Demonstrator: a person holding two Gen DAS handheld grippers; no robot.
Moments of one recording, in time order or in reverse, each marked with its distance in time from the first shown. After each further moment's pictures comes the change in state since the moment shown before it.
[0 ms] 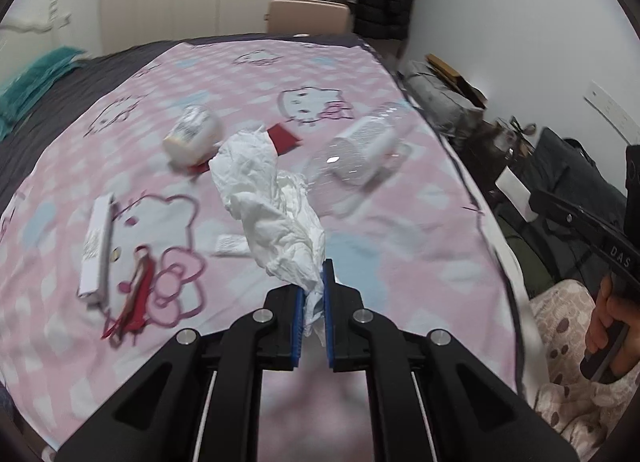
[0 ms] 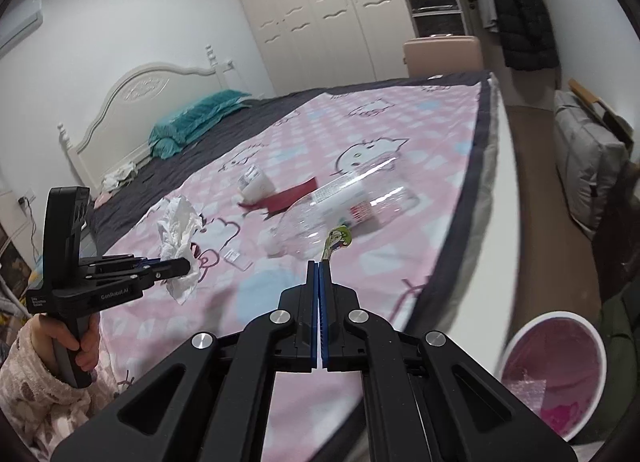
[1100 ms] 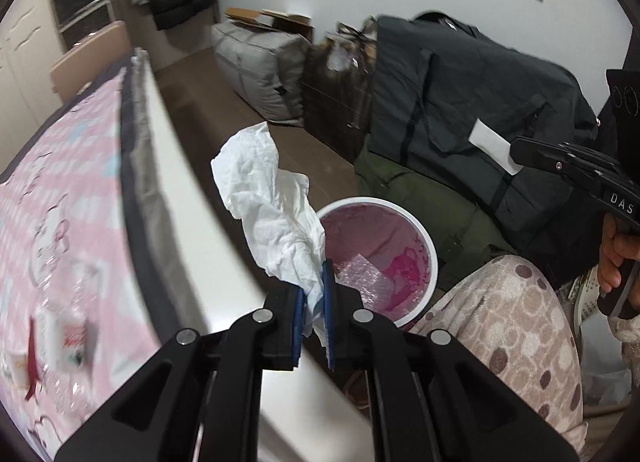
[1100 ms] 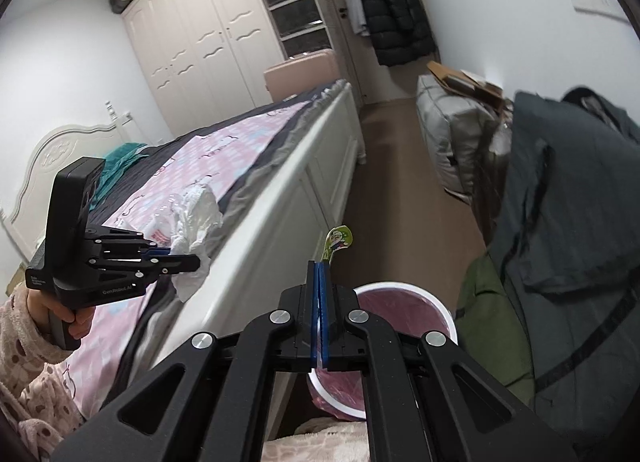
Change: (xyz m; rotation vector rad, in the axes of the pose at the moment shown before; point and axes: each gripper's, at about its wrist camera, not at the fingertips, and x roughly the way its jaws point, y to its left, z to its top) left arm 0.120 -0.298 0.075 0.560 0.176 -0.268; right arm -0.156 -0.226 -0.033 0.219 -0.054 -0.270
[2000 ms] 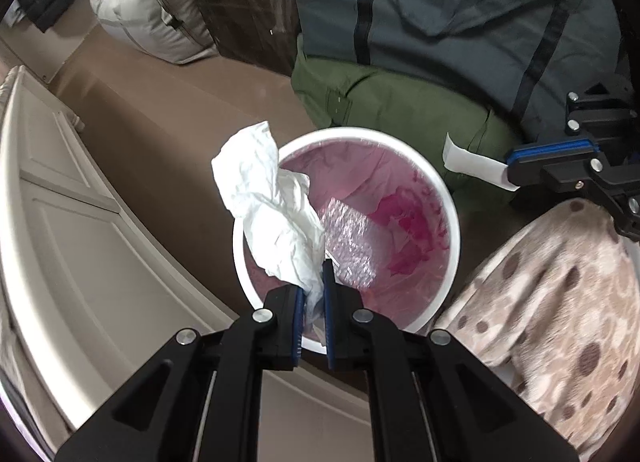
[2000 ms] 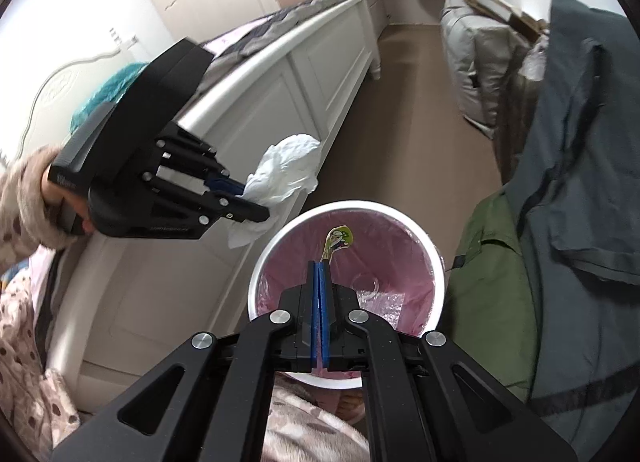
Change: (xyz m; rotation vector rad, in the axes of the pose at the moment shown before) left arm 0.185 -0.043 0.048 0.298 0.361 -0.102; right arm 0.107 -0.079 -0.038 -0.115 0.323 0.074
